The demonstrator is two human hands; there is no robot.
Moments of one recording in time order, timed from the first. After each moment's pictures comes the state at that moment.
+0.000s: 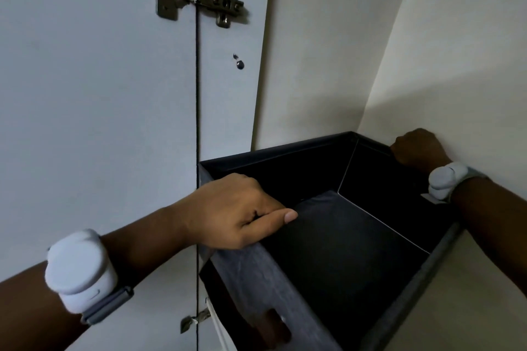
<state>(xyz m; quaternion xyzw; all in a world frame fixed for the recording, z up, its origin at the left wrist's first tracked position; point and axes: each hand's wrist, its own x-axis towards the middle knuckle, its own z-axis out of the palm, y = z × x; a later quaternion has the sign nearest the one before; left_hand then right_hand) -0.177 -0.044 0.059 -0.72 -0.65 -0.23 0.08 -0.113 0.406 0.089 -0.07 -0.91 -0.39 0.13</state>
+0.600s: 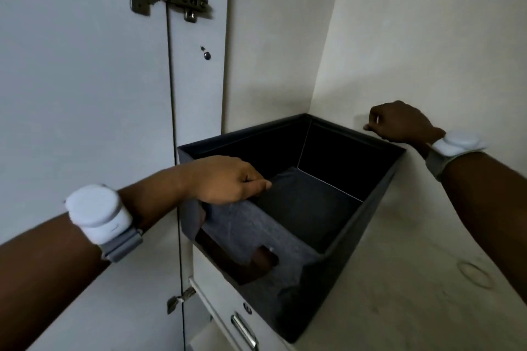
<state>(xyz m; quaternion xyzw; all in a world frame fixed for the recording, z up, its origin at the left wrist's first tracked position) -0.179 -0.037 0.068 -0.70 -0.71 -0.13 -0.05 -0.002 0.338 0.140 -0.28 -0.94 -0.13 0.18</state>
